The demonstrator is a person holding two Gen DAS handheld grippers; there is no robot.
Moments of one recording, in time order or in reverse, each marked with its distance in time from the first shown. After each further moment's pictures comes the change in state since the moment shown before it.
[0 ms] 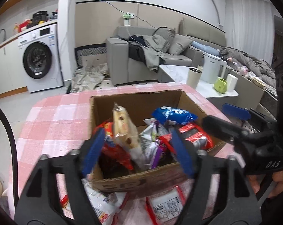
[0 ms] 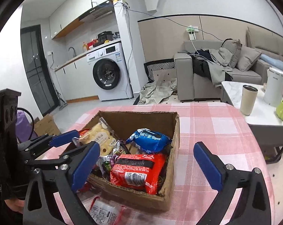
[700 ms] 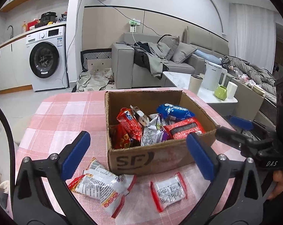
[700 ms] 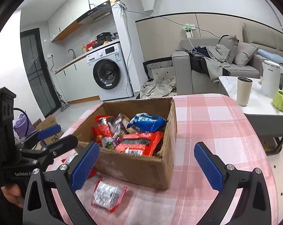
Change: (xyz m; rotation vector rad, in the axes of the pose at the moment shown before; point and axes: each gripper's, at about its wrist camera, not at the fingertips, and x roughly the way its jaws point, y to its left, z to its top) left arm -0.058 0.009 -0.029 -0.043 -0.058 0.006; right arm -0.035 0.001 -0.033 0.017 0.005 -0.004
